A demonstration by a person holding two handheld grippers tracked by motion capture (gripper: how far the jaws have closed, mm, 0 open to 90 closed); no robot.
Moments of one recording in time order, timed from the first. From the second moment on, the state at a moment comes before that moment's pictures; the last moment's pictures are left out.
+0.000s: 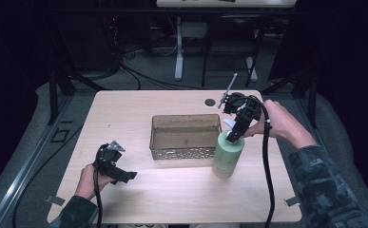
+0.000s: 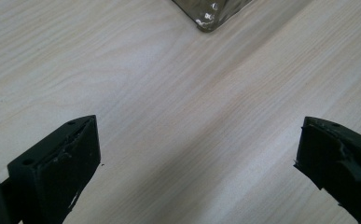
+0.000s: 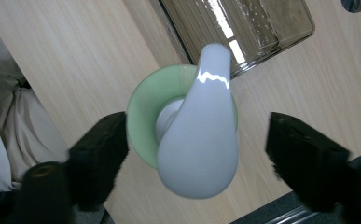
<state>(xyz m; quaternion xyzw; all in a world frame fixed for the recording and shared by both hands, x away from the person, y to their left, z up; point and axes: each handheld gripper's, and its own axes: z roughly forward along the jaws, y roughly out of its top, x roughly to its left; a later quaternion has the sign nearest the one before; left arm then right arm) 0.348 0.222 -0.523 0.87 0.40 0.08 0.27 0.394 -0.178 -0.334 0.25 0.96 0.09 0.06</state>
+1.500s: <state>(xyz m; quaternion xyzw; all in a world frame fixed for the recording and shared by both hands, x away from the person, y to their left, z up) 0.349 0.219 -0.533 0.88 0.39 0.07 0.25 0.396 -0.175 -0.318 0.25 0.96 0.07 0.05</state>
